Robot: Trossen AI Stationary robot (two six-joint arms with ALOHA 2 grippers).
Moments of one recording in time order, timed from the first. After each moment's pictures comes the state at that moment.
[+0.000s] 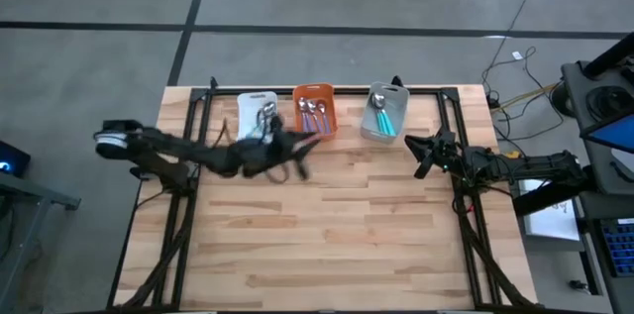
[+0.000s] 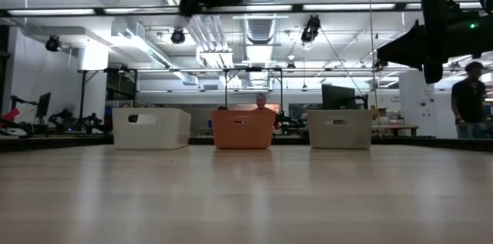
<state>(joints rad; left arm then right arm) -0.04 1.41 0.78 0.64 -0.53 0.06 0.03 0.16 0.03 0.08 0.58 0.34</state>
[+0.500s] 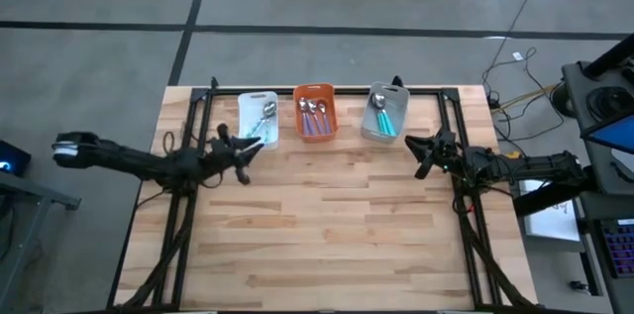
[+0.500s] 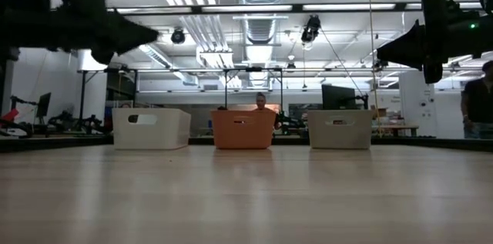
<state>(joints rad) -0.03 0.81 0.01 0.97 -0.48 0.04 0.03 0.16 0.03 0.08 0.57 0.34</state>
